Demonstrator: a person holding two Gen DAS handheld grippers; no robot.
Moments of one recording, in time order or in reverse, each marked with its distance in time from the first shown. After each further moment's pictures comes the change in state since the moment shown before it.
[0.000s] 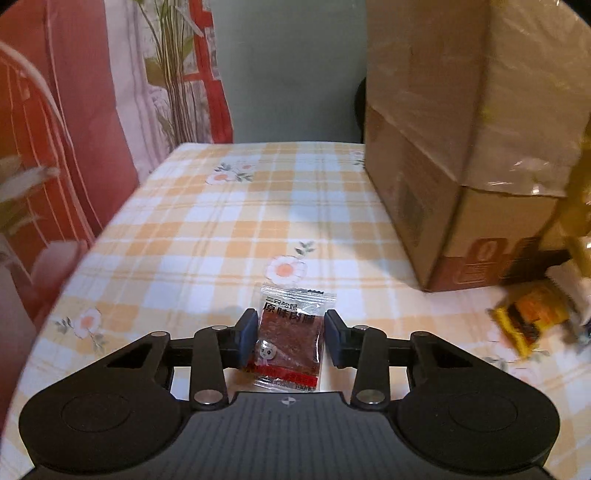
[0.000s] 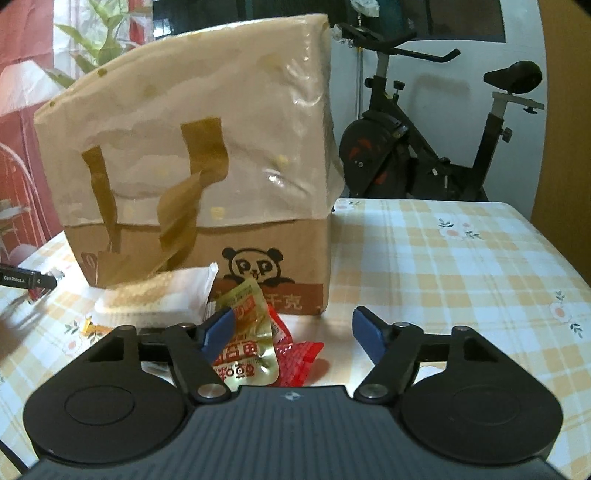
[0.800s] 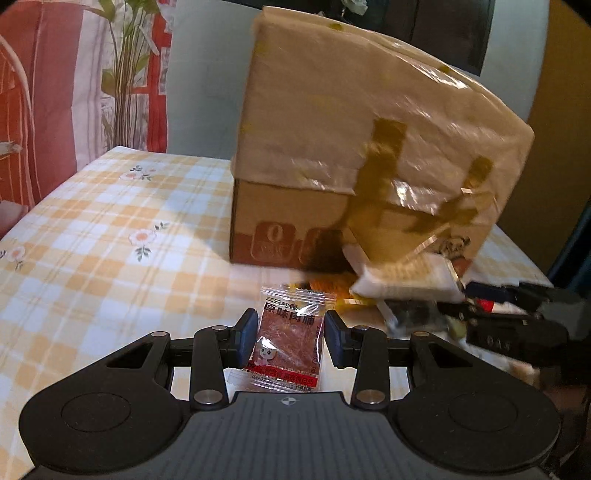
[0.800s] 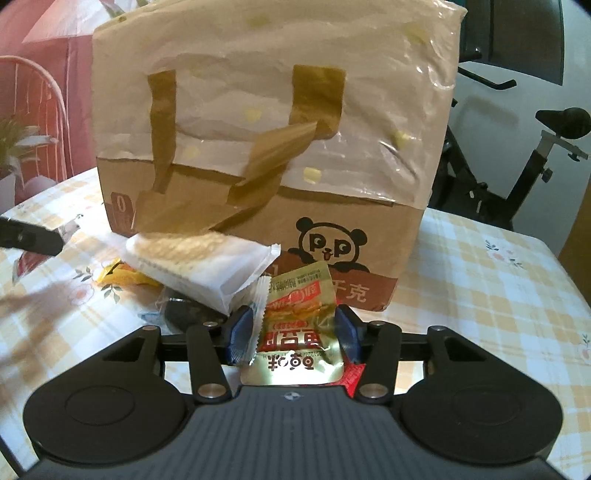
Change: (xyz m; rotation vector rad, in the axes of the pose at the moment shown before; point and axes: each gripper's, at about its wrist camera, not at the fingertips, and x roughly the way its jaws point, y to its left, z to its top) left arm -0.075 -0.094 -0.048 -0.102 -0.106 -0.211; right arm 0.023 0.048 -0.016 -0.203 0.026 0.017
